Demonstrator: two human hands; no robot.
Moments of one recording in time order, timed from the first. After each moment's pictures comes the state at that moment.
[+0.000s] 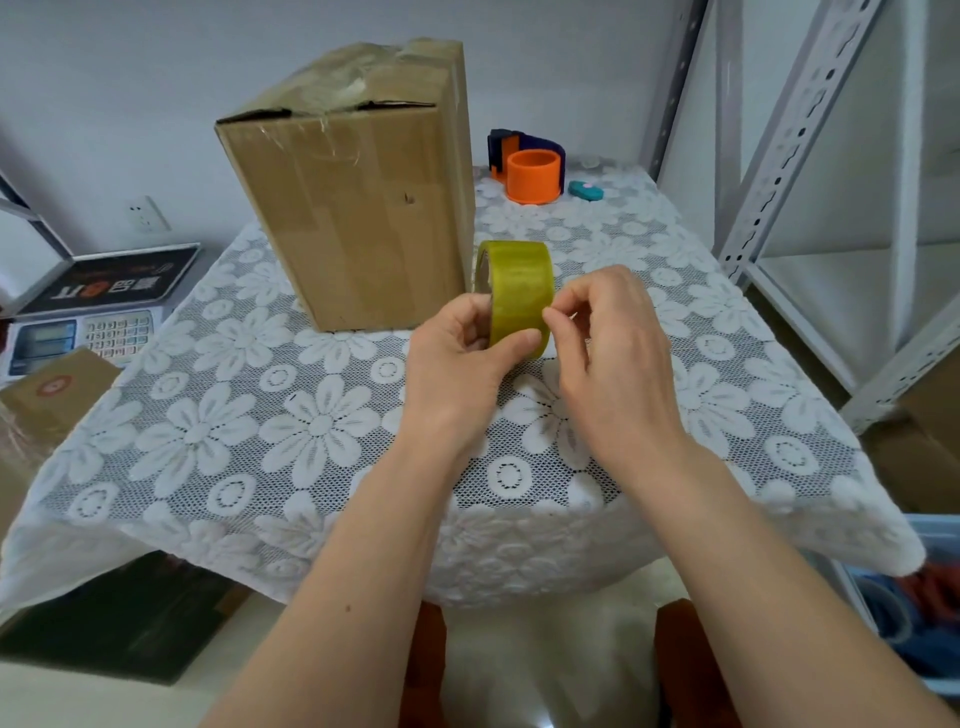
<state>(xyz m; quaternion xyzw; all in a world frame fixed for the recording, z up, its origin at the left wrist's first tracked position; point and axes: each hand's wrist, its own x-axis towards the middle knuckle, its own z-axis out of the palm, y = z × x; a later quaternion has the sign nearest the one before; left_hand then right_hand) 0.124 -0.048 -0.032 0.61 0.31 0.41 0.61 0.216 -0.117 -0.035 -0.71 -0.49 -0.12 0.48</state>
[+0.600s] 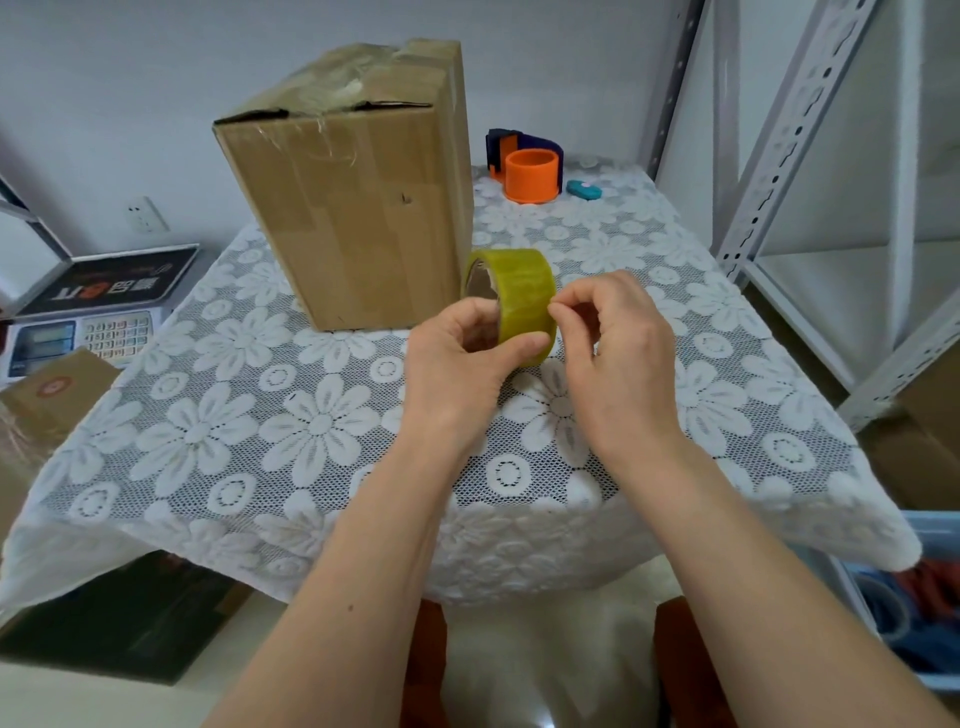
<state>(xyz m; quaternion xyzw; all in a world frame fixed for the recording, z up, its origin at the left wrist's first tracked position) 0.122 -0.051 -0.029 0.62 0.32 0.40 0.59 0.219 -0.113 -0.040 -0.71 -0.46 -0.14 0.52</state>
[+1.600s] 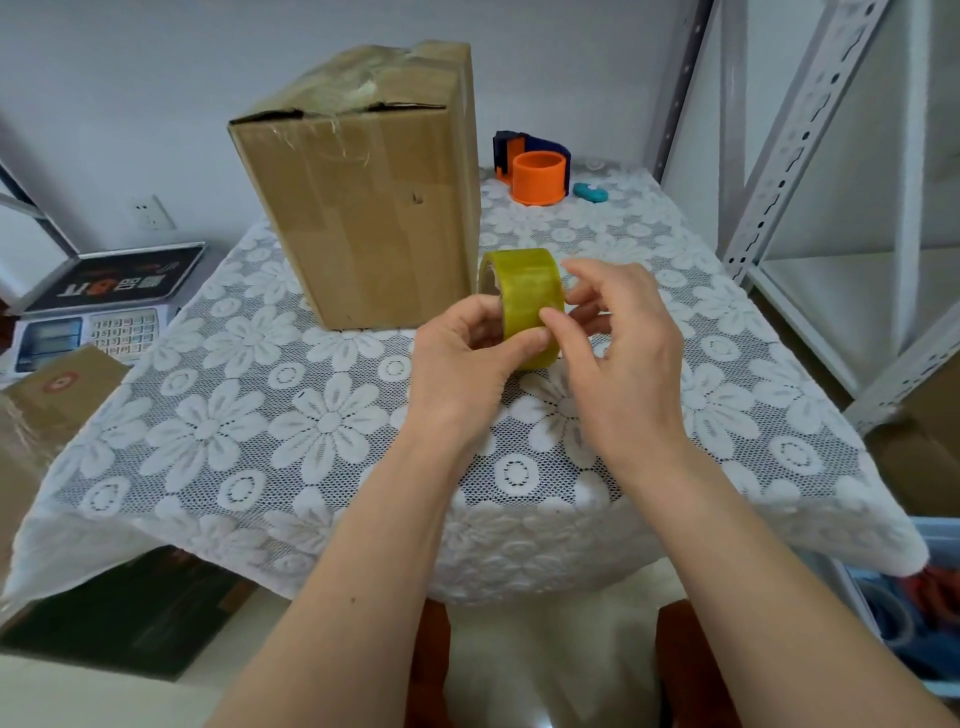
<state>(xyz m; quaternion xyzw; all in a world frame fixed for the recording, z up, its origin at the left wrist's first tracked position) 0.119 -0.049 -0.029 0.59 0.30 0.40 0.63 0.213 -0.115 -0.036 -0.67 -0.47 -0.10 0.57</state>
